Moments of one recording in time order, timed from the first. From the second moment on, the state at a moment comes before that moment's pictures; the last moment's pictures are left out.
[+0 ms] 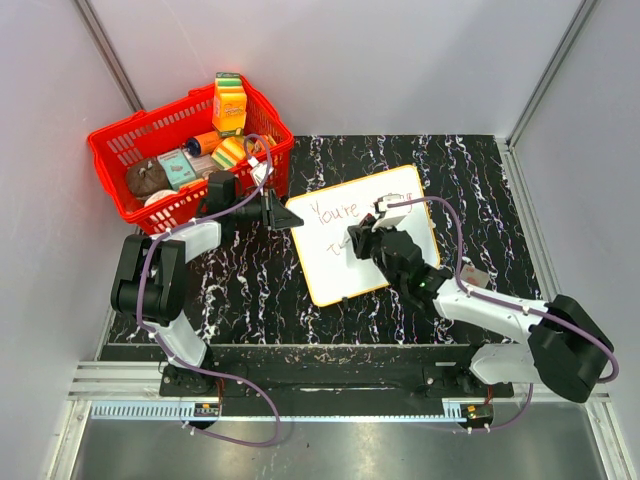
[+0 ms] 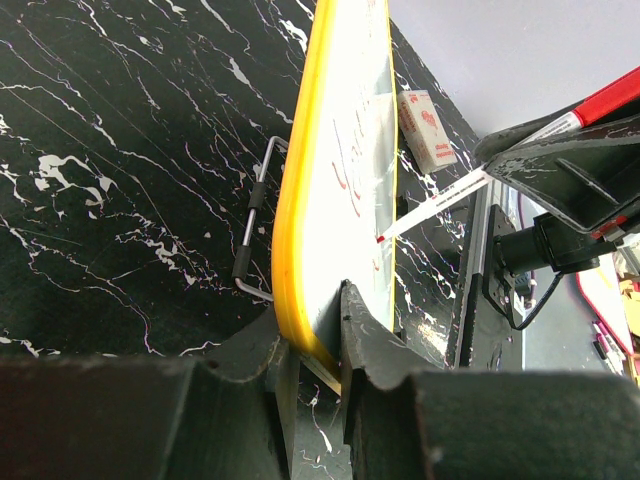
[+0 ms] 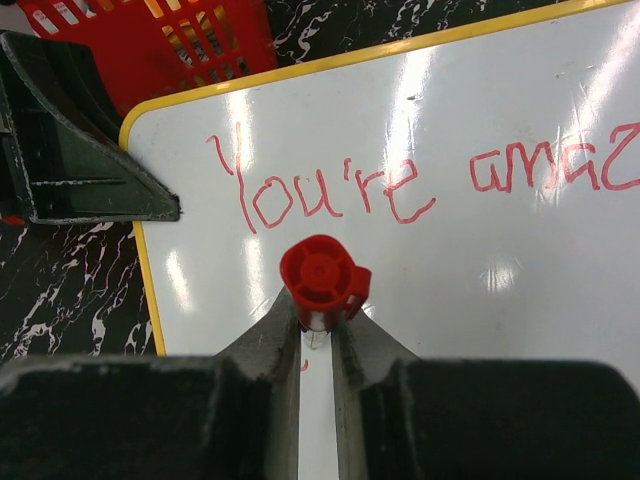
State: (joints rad) left arm -0.17 1.71 0.93 0.32 1.09 -0.31; right arm 0.83 1.26 0.63 0.47 0.40 0.36
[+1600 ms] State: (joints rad) left arm -0.17 1.71 0.94 0.31 1.09 -0.31; right arm 0.81 1.28 0.67 0.45 0.43 0.35
